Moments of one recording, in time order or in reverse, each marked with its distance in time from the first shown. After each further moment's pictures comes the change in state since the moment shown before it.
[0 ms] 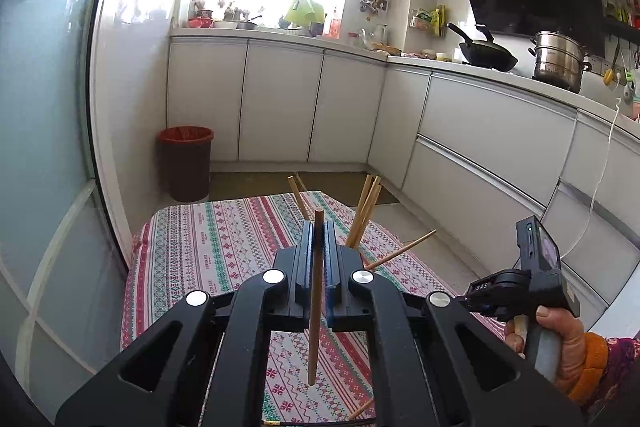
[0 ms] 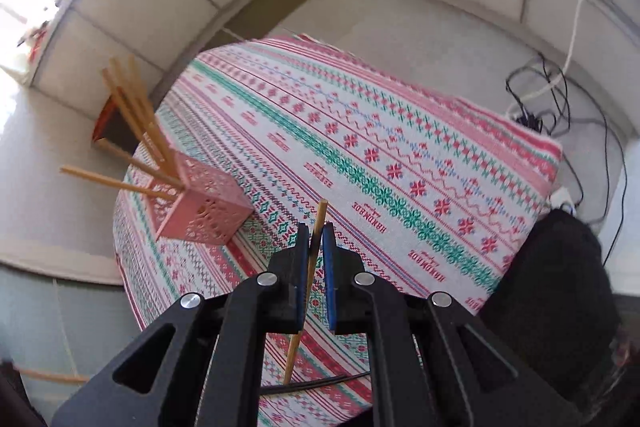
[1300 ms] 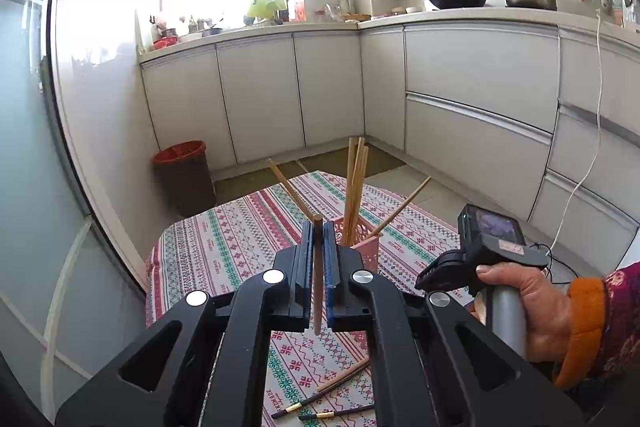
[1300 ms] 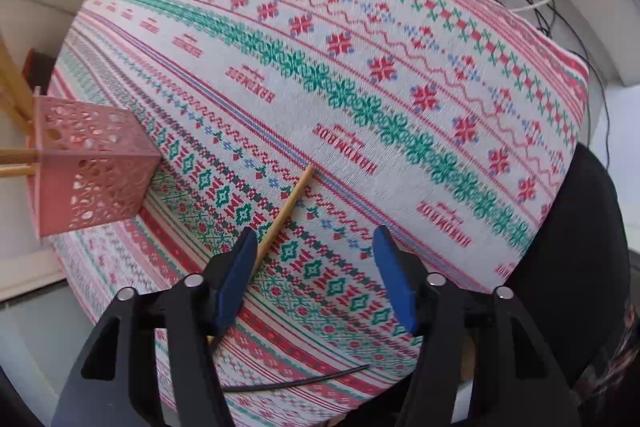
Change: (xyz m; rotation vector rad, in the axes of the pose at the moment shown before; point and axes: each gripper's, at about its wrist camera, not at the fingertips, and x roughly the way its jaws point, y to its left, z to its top) left arm 0.016 -0.034 -0.021 0.239 0.048 0.043; right arm 0.113 -0.001 -0.015 0.151 0.341 -0.264
